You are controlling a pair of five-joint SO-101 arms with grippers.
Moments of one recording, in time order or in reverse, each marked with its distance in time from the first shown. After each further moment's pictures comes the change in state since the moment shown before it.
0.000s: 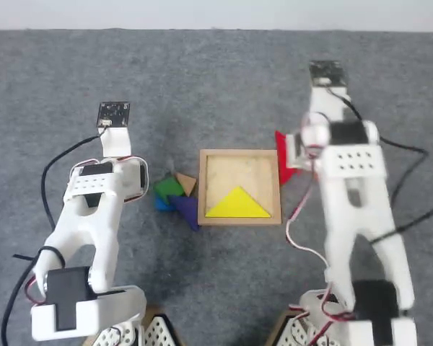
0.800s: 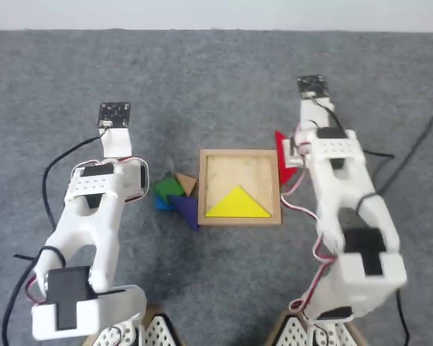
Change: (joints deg) left arm 0.0 0.0 0.7 -1.2 0.0; right arm -1.3 26.4 -4.1 -21.3 4.7
